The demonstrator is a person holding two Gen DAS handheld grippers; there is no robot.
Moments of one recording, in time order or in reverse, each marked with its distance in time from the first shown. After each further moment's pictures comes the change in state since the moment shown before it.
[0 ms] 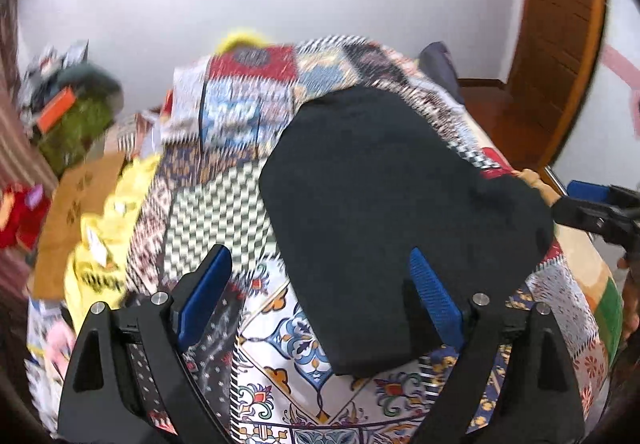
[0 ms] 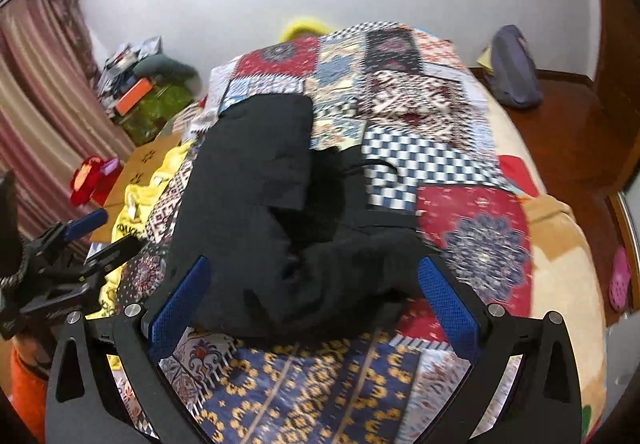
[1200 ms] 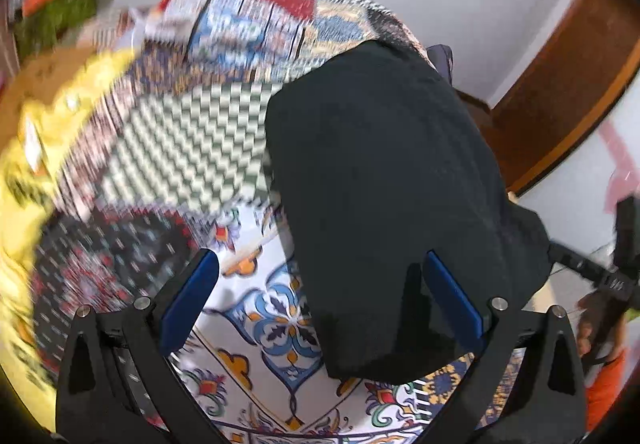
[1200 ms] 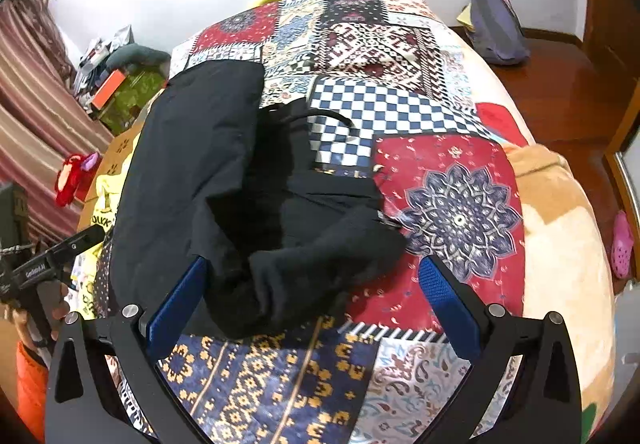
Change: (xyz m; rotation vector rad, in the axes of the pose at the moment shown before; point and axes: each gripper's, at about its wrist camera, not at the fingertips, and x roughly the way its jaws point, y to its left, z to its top) left arm 0.064 0.058 -0.027 -0.315 0.157 -0.256; right arm 0.023 -0.071 -0.027 0.106 0.104 -0.017
